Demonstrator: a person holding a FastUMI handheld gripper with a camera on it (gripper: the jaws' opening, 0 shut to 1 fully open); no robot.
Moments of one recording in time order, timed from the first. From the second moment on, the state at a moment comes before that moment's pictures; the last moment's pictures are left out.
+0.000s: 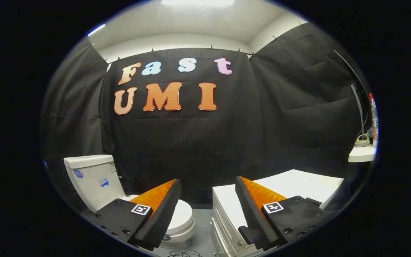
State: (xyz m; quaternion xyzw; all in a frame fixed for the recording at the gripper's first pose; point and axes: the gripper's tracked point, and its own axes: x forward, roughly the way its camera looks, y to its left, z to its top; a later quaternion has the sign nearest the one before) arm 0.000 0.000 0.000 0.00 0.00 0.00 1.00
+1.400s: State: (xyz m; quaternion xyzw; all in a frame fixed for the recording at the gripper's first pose) arm 0.000 -0.002 0.000 0.01 0.01 0.00 1.00
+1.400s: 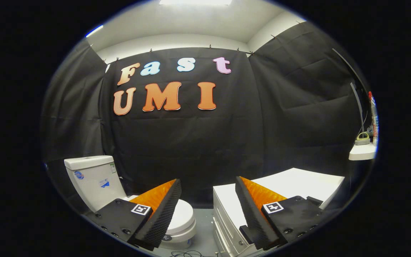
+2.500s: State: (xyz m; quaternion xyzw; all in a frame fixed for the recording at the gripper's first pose) arm 0.010 0.129 -0.080 0.10 0.08 0.07 0.99
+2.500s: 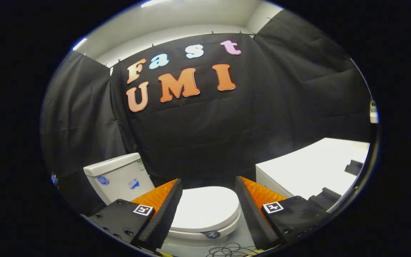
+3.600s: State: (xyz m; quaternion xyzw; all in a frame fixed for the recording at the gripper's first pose) arm -0.005 0.113 -0.330 0.33 0.36 -0.01 0.88
